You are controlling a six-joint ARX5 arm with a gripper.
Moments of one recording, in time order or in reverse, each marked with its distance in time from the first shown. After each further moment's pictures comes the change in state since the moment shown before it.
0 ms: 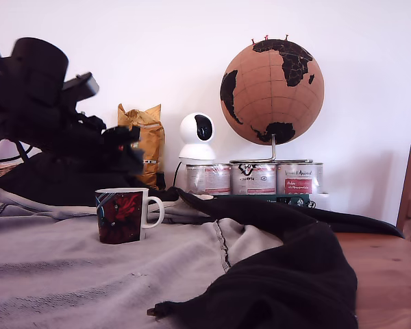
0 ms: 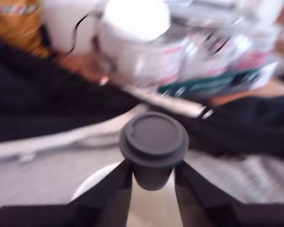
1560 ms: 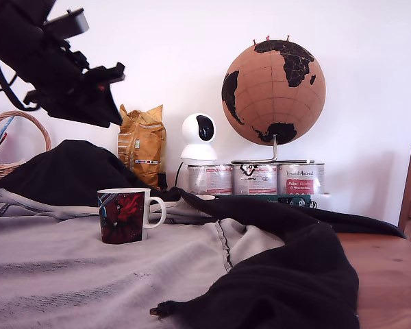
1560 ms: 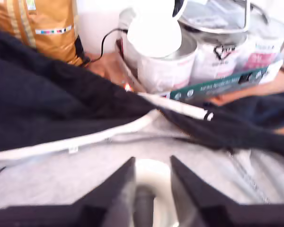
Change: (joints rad) arm 0.018 -0.295 0.115 -0.521 -0.057 0.067
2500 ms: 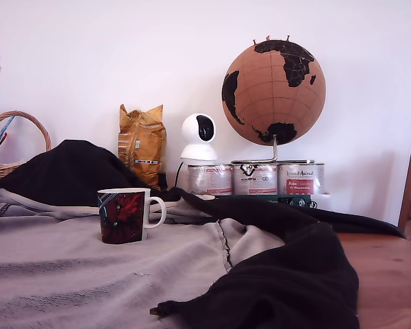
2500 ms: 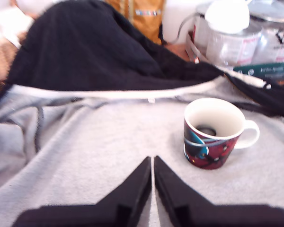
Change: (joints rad) arm 0.191 -0.618 -0.548 0.076 -0.045 -0.009
